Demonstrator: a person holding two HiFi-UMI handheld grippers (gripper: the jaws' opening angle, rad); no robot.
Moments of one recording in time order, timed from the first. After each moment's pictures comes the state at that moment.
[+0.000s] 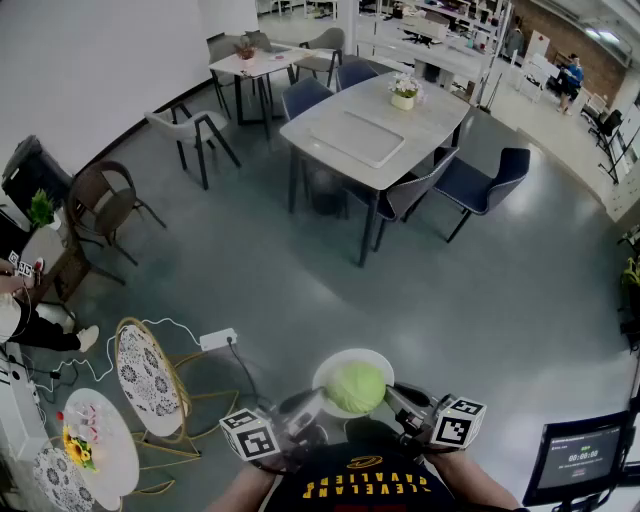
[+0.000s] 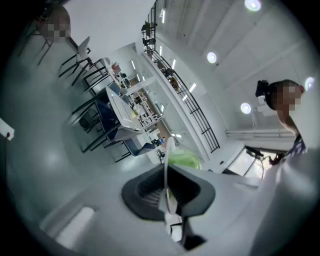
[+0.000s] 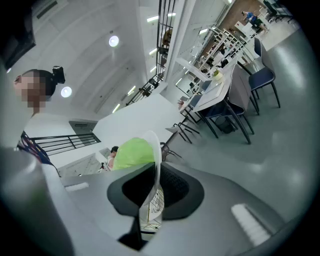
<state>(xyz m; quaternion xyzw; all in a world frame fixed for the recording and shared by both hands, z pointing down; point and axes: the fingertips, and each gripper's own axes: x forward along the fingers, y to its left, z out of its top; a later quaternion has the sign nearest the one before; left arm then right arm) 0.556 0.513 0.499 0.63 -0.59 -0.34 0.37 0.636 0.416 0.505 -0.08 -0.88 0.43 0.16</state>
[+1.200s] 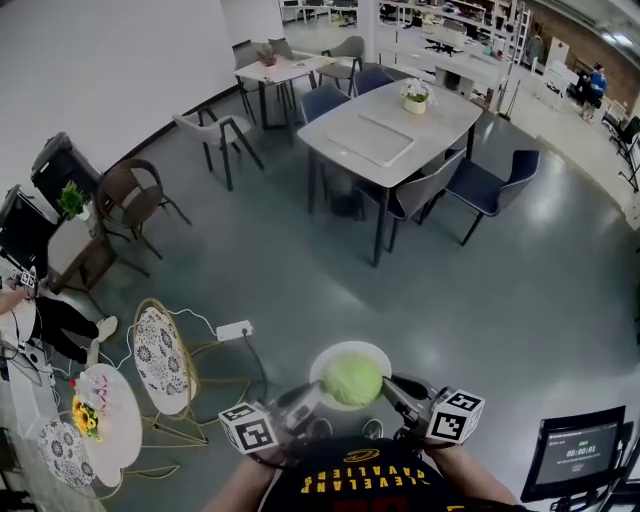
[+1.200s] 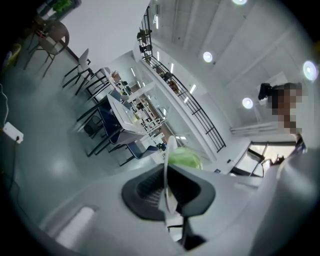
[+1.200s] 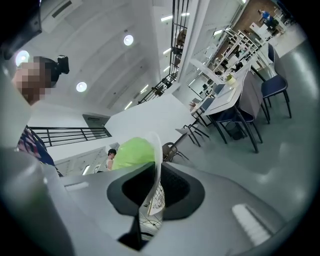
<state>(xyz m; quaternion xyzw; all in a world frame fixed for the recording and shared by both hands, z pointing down) 0.586 0.537 0.472 0.62 -0.64 -0.31 0.34 0.655 0.436 0.488 -0.14 -0.90 0.38 0.12</state>
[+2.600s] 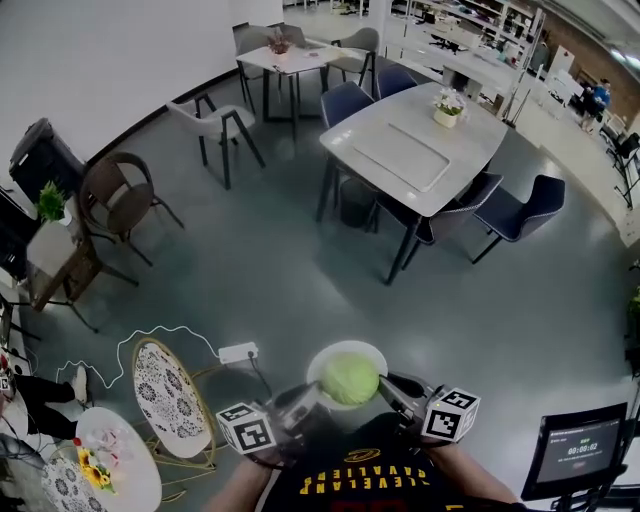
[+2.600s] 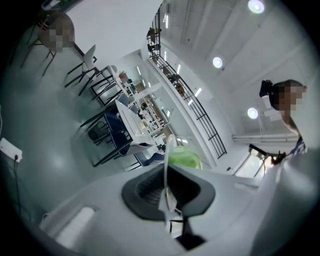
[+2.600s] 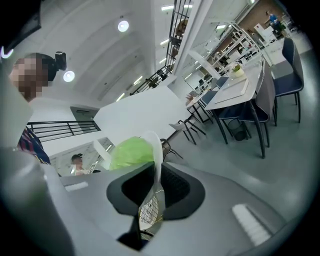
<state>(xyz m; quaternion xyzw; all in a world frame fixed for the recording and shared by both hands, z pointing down) 0.329 0.551 0.496 0.61 -0.62 -0.33 0.36 0.394 0.448 0.506 -0.12 -0.90 0.37 0.17</state>
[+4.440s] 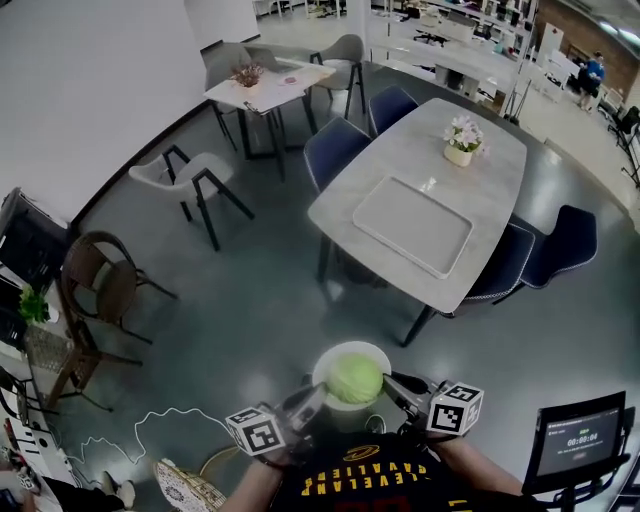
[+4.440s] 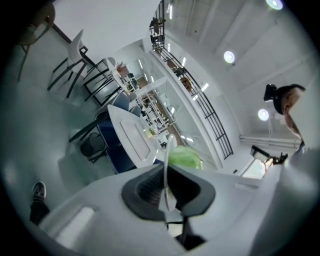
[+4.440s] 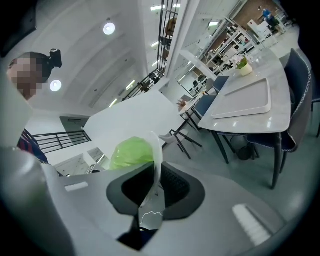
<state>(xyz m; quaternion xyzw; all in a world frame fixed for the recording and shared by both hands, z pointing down) -0.033 0.283 0.509 0.61 -0.62 -0.31 0.39 0.036 0.183 0.522 -0.09 -0.90 0.40 0.16</state>
